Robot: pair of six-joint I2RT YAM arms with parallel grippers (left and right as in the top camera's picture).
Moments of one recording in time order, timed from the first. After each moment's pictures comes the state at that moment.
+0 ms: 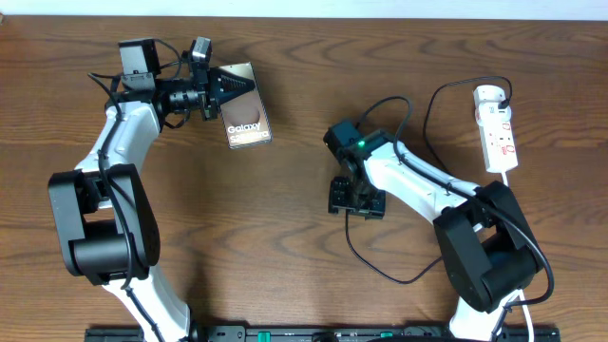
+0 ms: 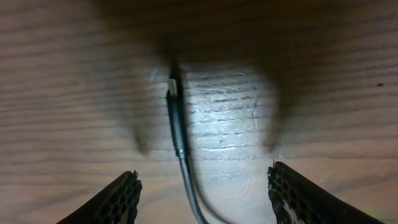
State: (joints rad) left arm 0.12 1.96 1.37 -0.22 1.41 -0.72; right arm 0.58 1.92 1.23 -0.94 -0.14 0.70
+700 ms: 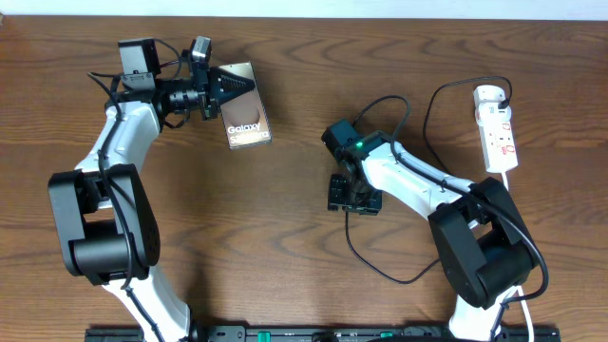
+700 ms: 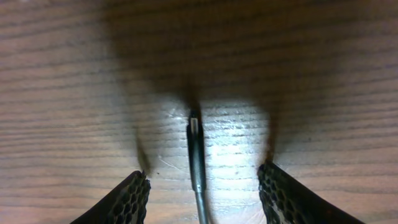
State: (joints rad) left arm 0.12 1.96 1.37 -0.21 1.41 -0.70; right arm 0.58 1.95 1.23 -0.88 -0.12 0.70
